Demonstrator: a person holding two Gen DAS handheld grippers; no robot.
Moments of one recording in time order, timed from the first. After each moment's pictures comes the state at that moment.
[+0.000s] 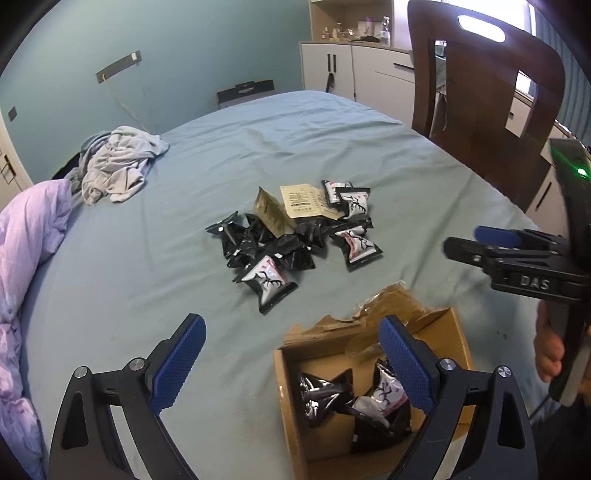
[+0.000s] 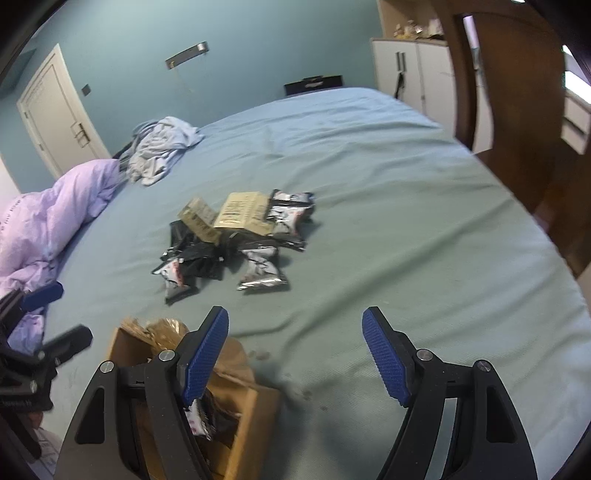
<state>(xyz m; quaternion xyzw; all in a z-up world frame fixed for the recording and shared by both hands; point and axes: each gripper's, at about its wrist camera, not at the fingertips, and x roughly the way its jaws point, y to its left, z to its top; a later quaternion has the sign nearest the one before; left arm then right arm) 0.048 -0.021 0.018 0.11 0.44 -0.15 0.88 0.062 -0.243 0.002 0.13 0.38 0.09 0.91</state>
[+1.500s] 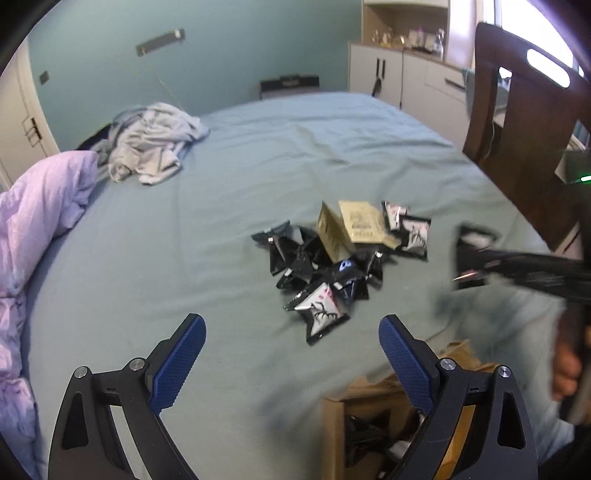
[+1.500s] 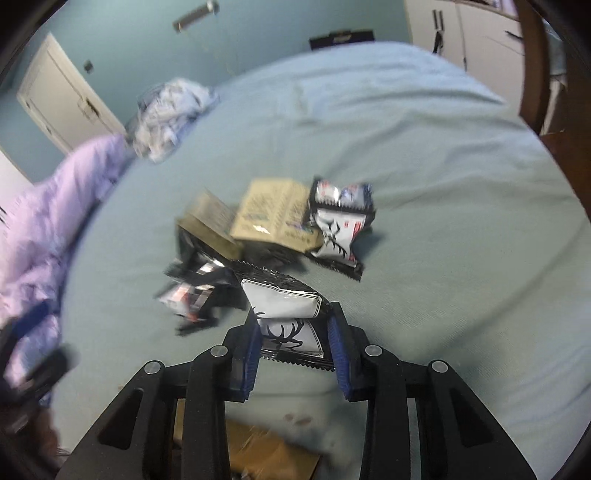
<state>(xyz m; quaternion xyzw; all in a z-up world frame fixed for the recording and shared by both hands) 0.108 0.013 0.013 0.07 0.46 -0.08 0.88 0.176 -0.219 -0.002 0.14 0.46 0.14 0.87</state>
